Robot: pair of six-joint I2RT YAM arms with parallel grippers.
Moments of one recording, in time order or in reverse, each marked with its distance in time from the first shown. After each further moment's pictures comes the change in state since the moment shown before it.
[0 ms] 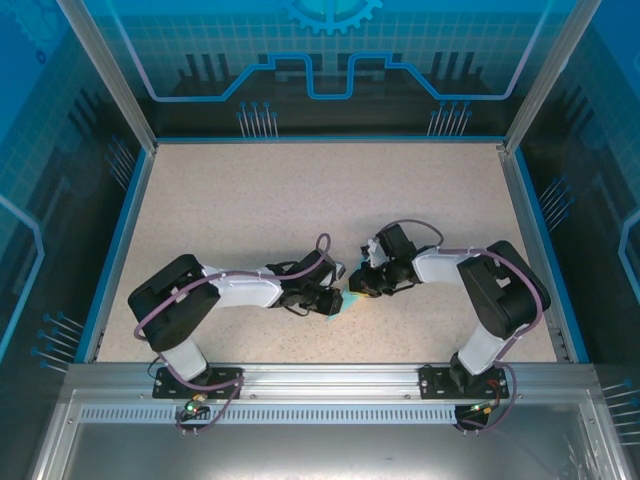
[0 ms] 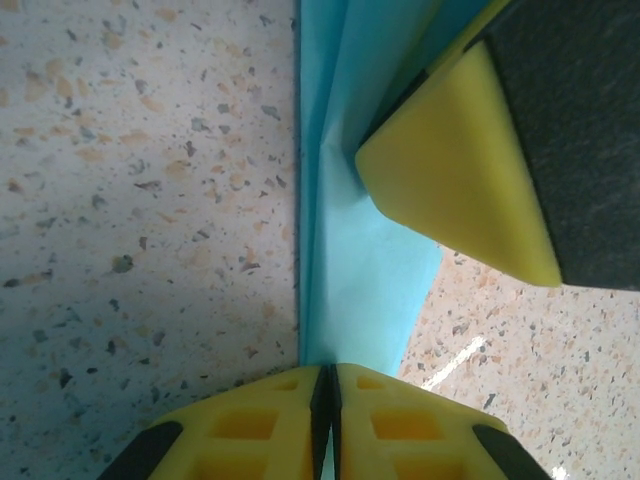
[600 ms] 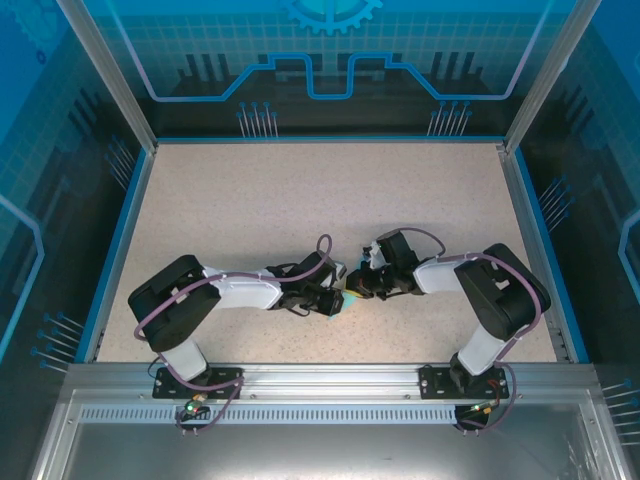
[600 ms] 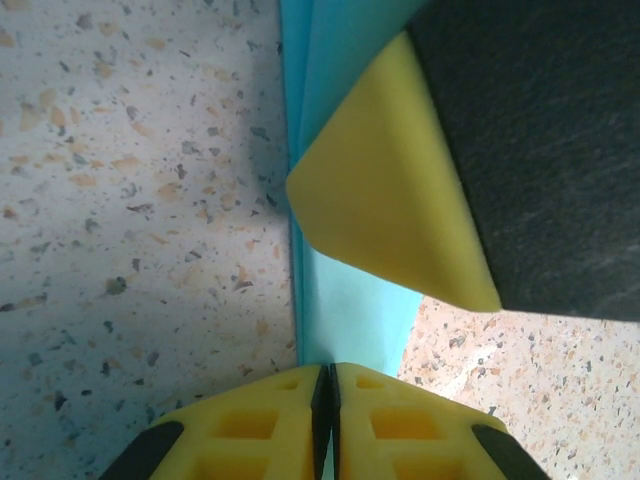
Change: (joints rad) left arm -0.007 0.000 -0.020 0.053 -0.019 0.010; right arm 0.026 0.000 -0.098 0.276 -0.009 0.271
